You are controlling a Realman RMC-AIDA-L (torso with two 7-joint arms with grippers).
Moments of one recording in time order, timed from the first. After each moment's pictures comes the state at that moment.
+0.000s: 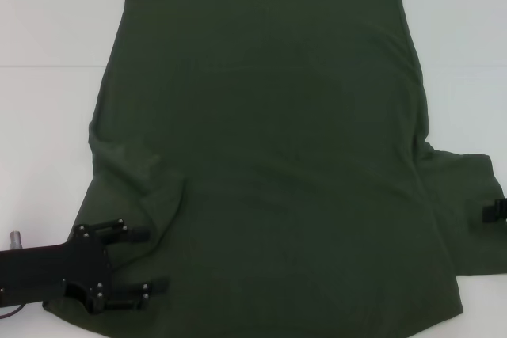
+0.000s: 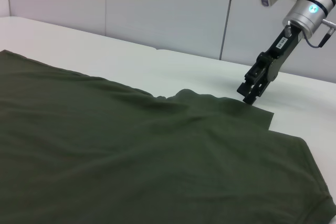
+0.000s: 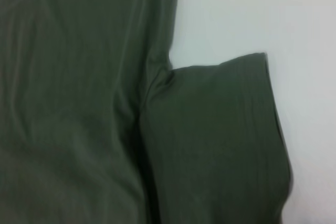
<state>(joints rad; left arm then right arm) -0.37 -2.11 0.57 0.77 2.18 1.67 -1.15 0.57 1.95 -0.53 -0.78 -2.61 -1.43 2.57</state>
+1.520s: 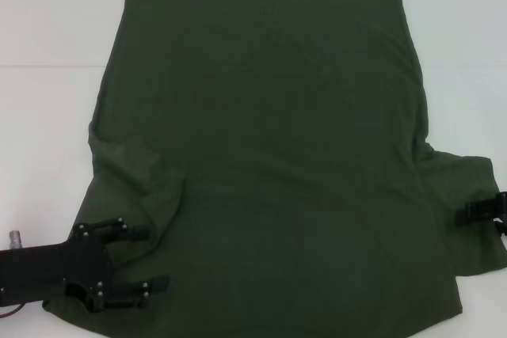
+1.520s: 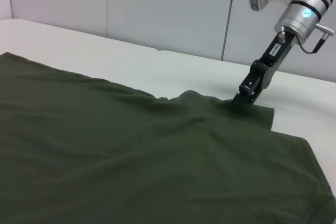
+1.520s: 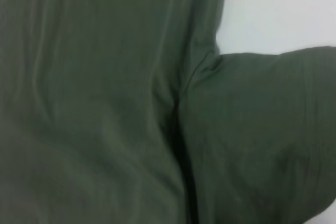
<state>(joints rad) -0.37 -2.12 0.57 0.77 2.17 1.66 -1.14 0.61 1.98 -0.58 -0.75 -2.61 -1.39 2.56</state>
